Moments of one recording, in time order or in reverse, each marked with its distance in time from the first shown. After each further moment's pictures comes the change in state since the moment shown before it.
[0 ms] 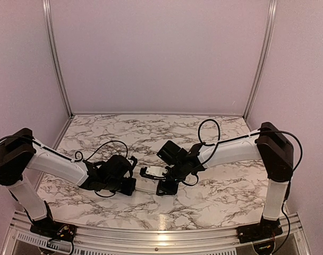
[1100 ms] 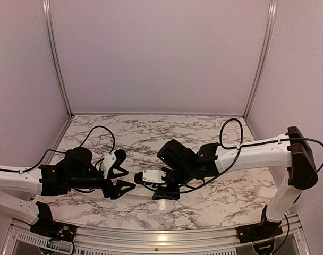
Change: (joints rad) left arm -0.024 -0.592 -0.211 0.073 0.230 0.452; right arm 0.138 -0.209 -0.048 -0.030 0.023 -0.092
